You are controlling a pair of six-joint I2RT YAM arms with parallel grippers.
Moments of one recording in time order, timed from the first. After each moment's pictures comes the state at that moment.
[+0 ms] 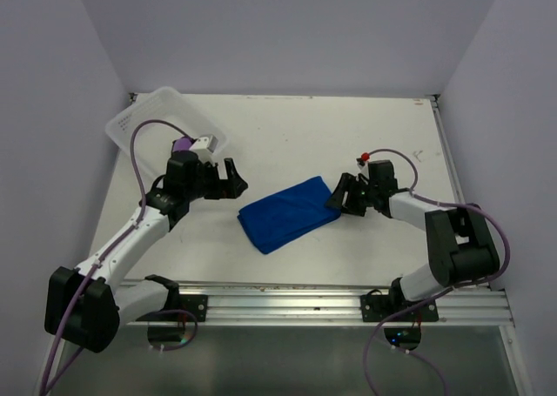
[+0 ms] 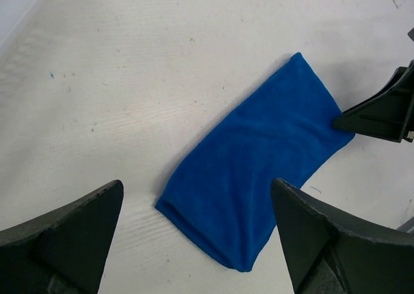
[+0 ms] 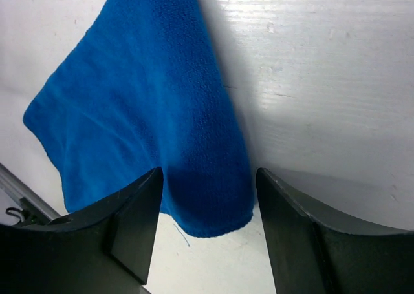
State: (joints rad) left arm -0.33 1.12 0.73 -0.20 0.23 -0.40; right arm 0.20 1.51 0.65 -0.05 -0.42 0.53
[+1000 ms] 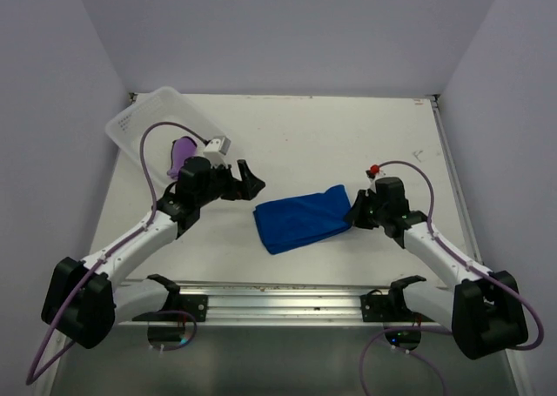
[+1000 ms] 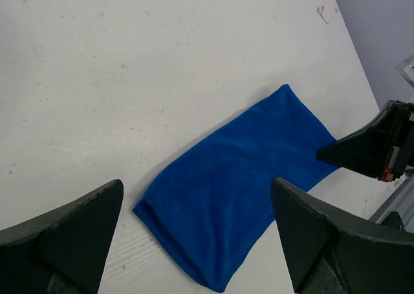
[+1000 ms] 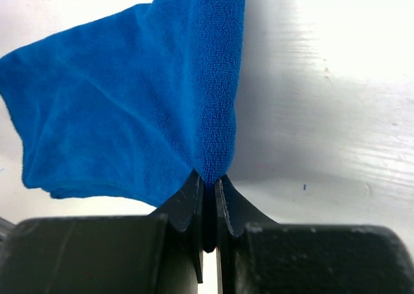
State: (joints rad) left arm -0.44 1.14 0.66 0.05 0.21 -0.50; right arm 0.26 1.09 0.50 -0.23 -0.22 0.45
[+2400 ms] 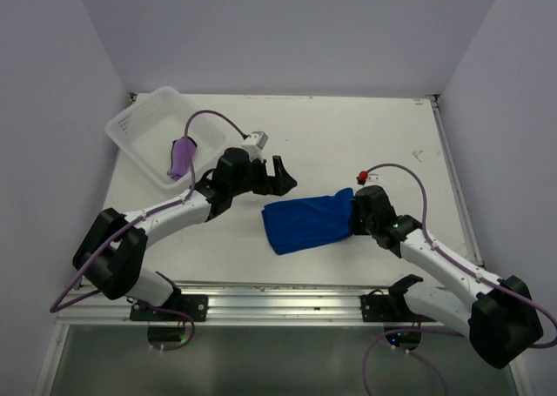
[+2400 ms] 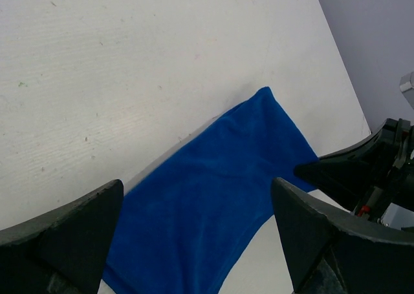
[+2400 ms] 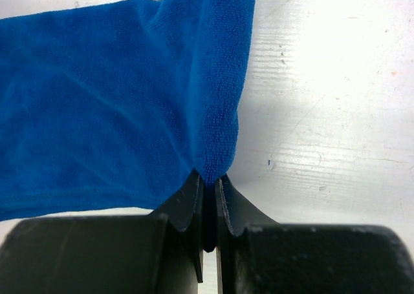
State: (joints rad) left arm -0.63 1.47 0.83 0.19 0.20 -0.56; right arm 0.51 1.01 0.51 -0.36 0.20 0.46
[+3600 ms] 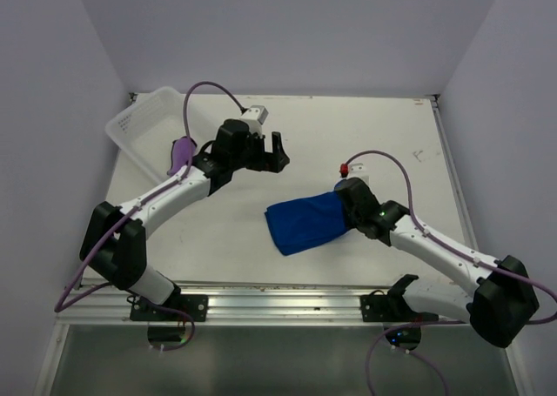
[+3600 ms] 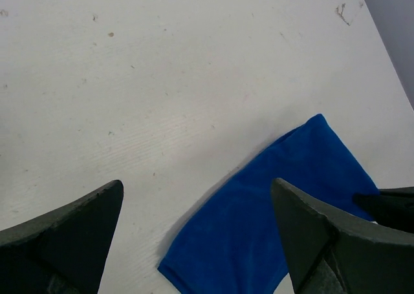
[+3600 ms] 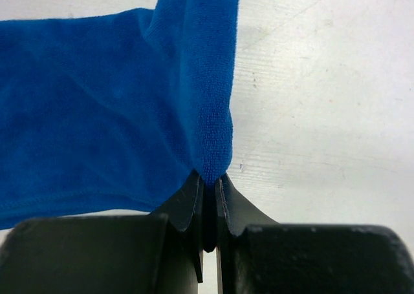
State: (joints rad) left arm -0.56 1.53 1.13 -0.10 0.12 -0.39; right arm 0.65 1.11 0.70 -0.54 0.42 0.39
